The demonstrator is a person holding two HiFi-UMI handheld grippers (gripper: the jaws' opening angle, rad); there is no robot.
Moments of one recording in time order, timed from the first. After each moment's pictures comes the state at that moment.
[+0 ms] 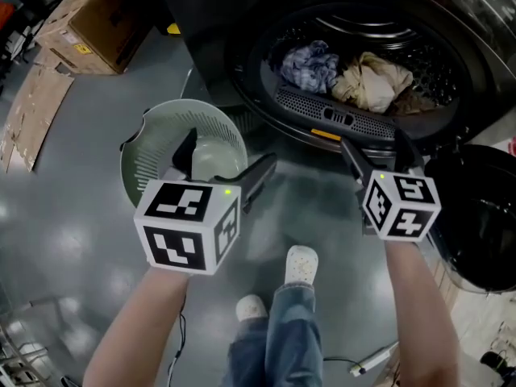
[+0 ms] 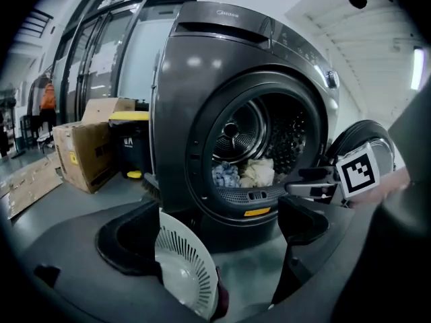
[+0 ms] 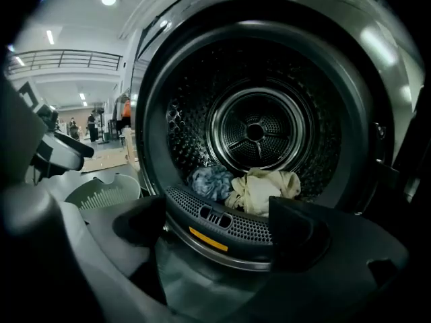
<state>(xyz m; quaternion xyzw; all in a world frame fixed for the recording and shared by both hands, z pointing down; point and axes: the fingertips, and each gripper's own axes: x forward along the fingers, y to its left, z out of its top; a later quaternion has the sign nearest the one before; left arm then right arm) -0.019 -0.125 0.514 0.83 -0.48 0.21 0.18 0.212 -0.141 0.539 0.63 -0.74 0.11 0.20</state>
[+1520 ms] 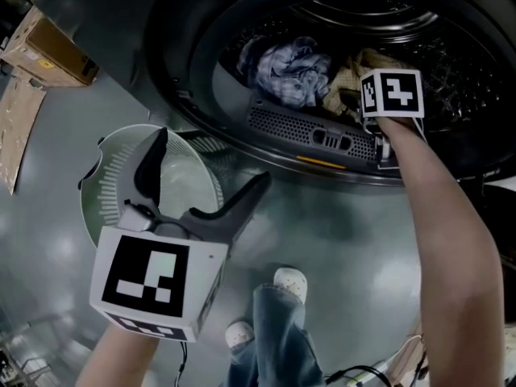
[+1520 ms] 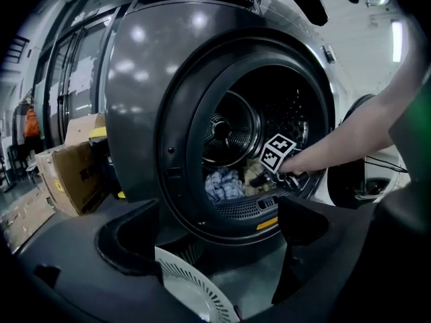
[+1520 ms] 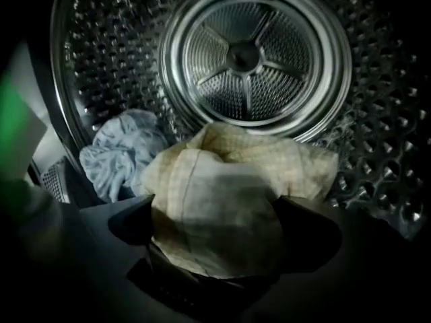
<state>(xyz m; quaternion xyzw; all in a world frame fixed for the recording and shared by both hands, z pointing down) 0.024 -0.189 0.529 0.85 -0.46 0.23 0.12 0.312 -0.335 0.656 0.63 -0.64 0.23 0.38</state>
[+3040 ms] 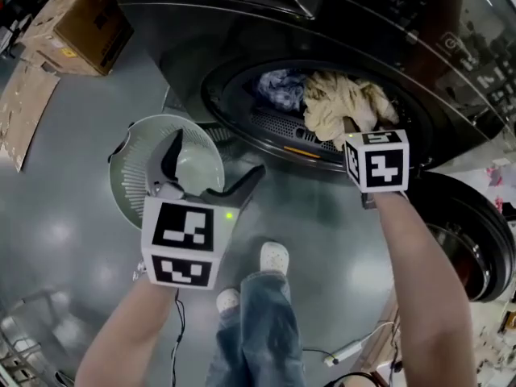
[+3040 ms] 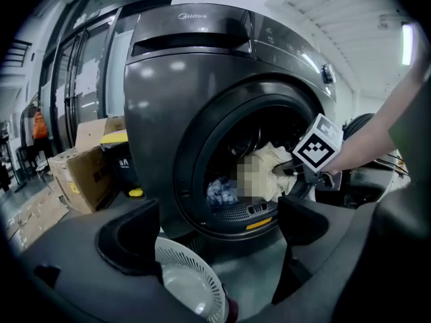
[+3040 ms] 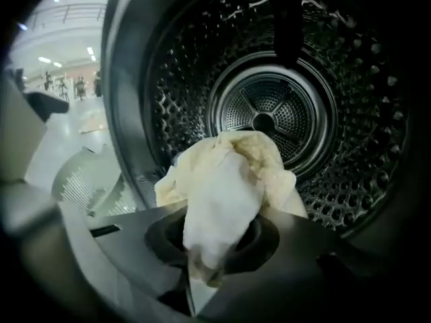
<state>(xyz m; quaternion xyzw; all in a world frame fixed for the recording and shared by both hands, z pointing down) 0.009 -0.152 0.454 0.84 -0.47 0.26 0.12 0.246 -0.227 0.510 0.58 -0.71 0.12 0.38</state>
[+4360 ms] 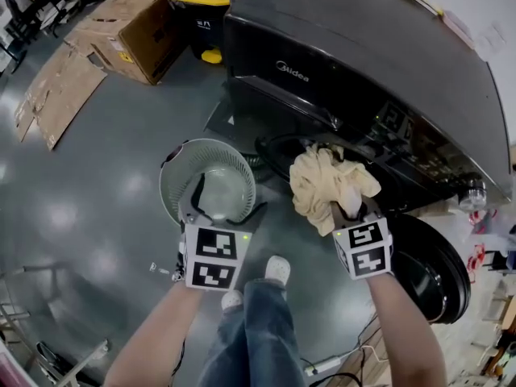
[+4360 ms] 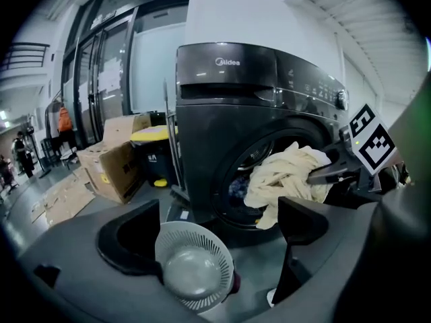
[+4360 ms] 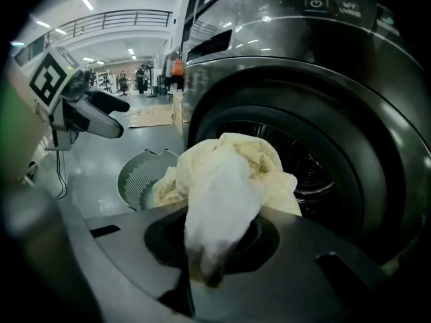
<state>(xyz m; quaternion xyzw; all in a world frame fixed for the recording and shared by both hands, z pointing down) -0.057 -0.113 0.376 0.79 -0.53 0.27 0.17 0.151 -0.121 0.411 0.43 -0.79 0.11 0.42</state>
